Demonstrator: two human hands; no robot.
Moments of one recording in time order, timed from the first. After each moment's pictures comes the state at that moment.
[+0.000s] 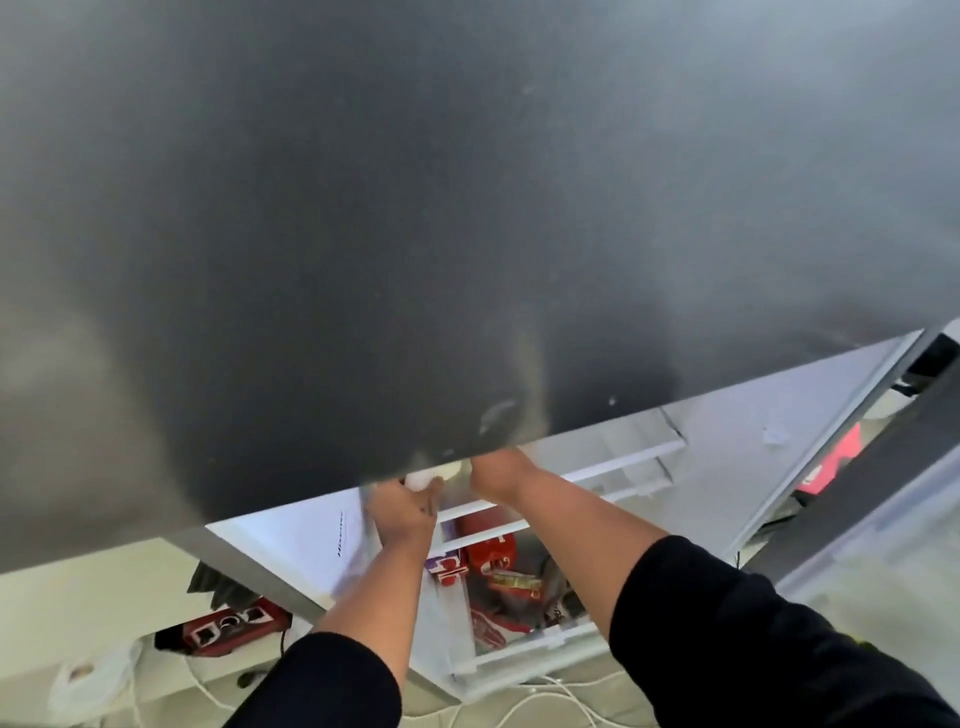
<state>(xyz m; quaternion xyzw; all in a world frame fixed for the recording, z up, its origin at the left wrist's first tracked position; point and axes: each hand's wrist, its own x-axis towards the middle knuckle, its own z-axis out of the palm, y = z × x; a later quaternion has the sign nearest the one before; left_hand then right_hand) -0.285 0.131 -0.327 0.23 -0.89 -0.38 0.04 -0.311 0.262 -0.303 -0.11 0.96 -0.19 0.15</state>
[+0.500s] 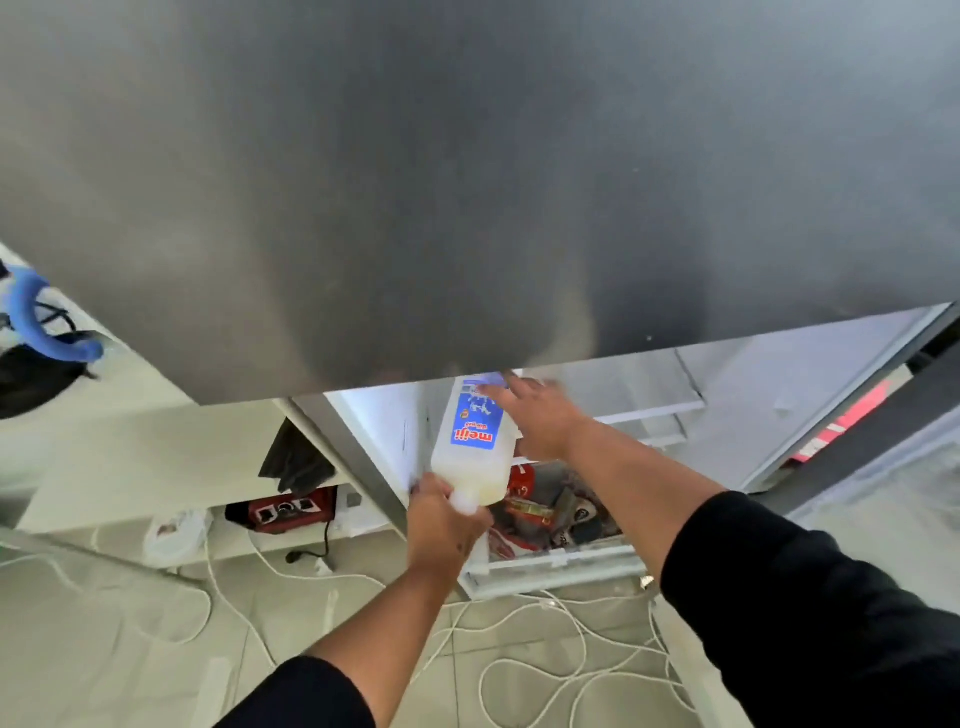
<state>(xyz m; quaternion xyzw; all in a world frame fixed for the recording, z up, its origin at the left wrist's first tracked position) -0.149 0.114 -0.309 0.21 -0.88 -0.43 -0.03 -0.267 0.278 -0.276 -0.24 0.96 -0.06 0.11</state>
